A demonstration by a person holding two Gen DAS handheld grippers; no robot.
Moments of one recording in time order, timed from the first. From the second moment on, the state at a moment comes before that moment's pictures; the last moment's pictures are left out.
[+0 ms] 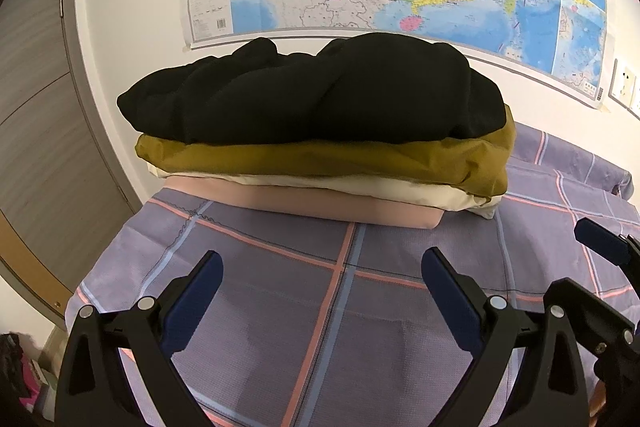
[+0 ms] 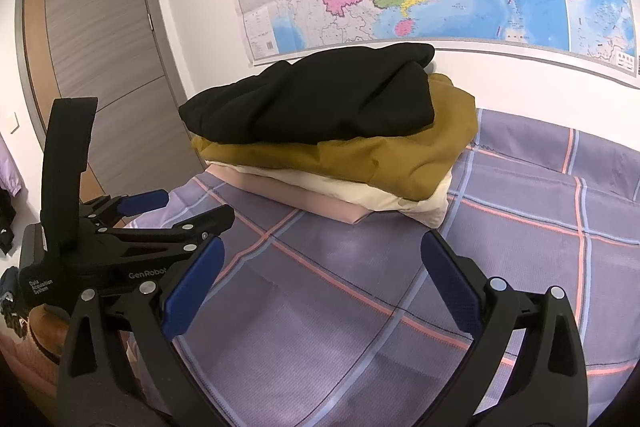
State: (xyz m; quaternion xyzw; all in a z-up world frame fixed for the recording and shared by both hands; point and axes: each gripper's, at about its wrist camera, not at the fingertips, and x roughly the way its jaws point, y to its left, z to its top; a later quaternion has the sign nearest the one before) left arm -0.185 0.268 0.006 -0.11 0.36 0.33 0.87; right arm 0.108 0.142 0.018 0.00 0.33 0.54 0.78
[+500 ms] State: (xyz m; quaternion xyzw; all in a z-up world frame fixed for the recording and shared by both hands) left arm -0.182 0.267 0.003 -0.11 0.36 0.32 0.87; right arm 0.109 0.138 0.015 0.00 0.34 0.53 0.78
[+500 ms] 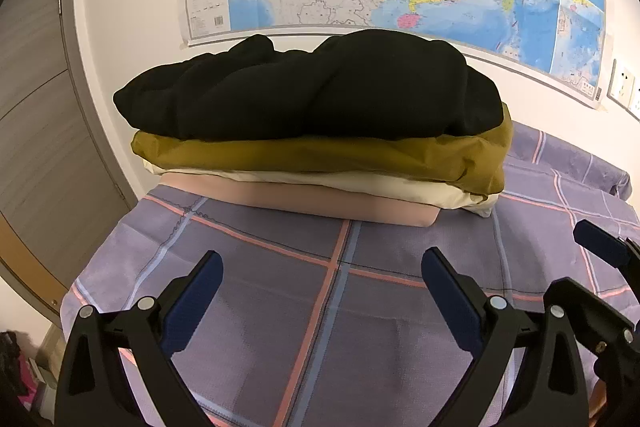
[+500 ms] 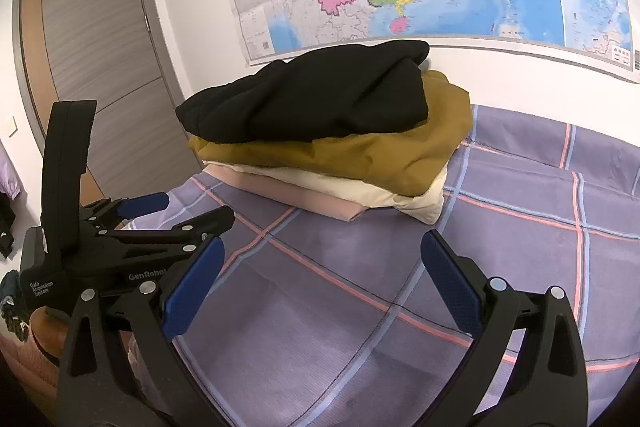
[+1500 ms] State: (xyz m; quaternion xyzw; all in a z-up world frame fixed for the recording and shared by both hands) left arm -0.177 0.261 -0.002 -0.11 0.37 0.32 0.87; right arm 0.109 0.136 0.016 0.00 0.33 0.53 0.78
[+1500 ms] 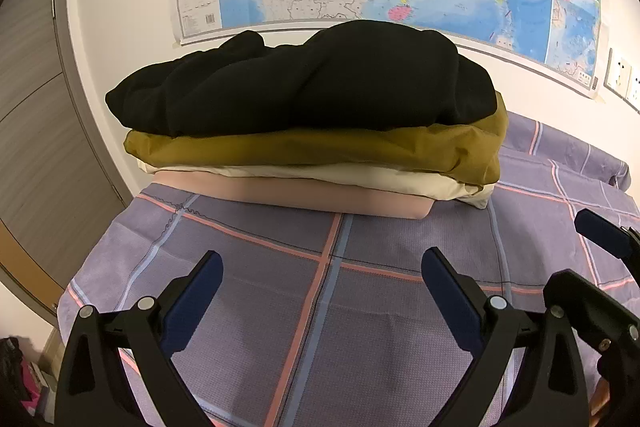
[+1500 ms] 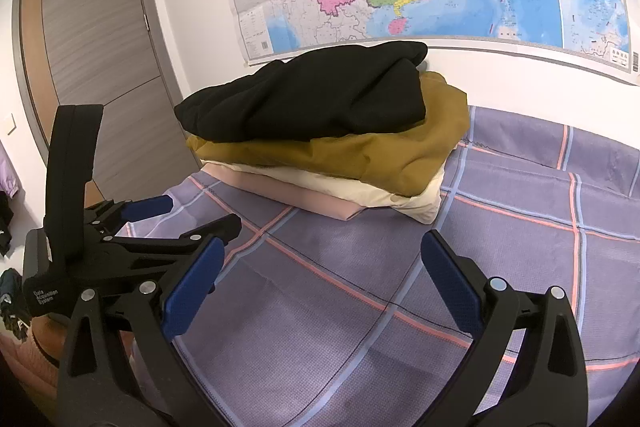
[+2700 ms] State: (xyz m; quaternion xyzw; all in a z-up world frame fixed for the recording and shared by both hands) left arm -0.176 0.262 -0.004 -0.11 0.37 0.32 0.87; right arm 0.110 0.140 0.015 -0.01 0.34 0.53 0.78
